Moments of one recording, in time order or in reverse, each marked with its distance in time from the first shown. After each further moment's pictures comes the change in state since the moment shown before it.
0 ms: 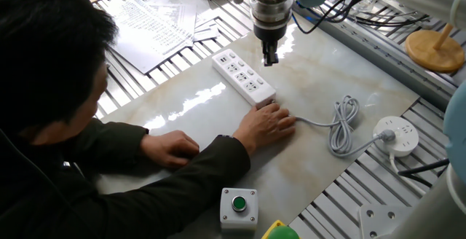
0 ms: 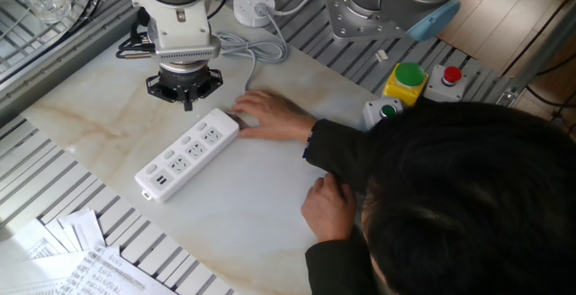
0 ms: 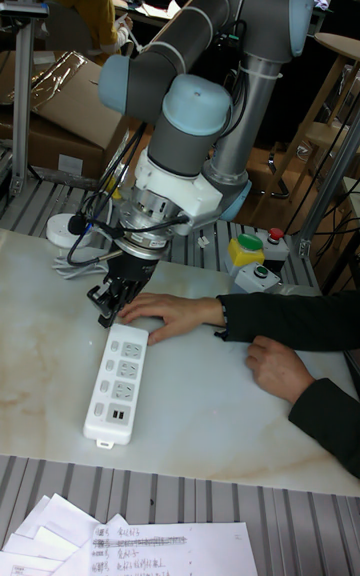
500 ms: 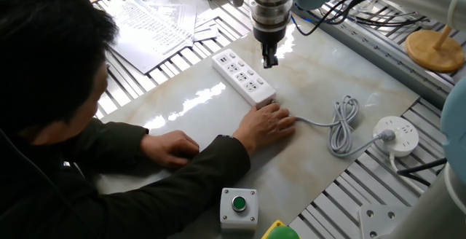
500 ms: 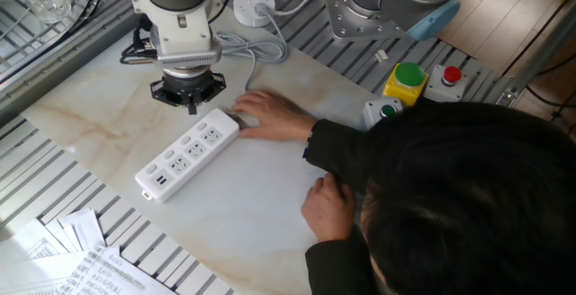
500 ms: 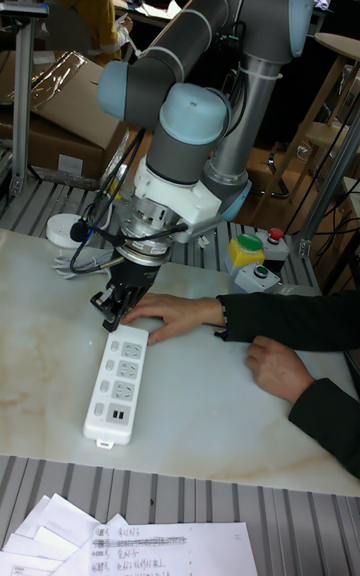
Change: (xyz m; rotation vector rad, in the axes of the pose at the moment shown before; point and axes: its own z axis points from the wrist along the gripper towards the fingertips) arm -0.009 0.013 0.011 -0.042 -0.019 0.016
